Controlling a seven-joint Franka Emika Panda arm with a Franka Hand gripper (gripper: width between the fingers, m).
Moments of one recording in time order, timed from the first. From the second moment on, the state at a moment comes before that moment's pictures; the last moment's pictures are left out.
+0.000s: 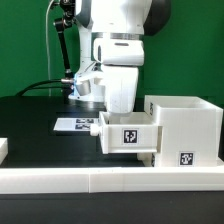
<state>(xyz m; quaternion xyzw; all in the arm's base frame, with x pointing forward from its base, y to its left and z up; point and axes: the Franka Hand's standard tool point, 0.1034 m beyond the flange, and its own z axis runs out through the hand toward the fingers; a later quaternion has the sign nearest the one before) 0.549 -0.008 0.057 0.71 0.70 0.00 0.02</state>
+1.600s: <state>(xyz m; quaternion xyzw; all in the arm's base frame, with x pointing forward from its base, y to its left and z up) 0.548 0.013 0.055 0.70 0.71 -0.01 0.01</state>
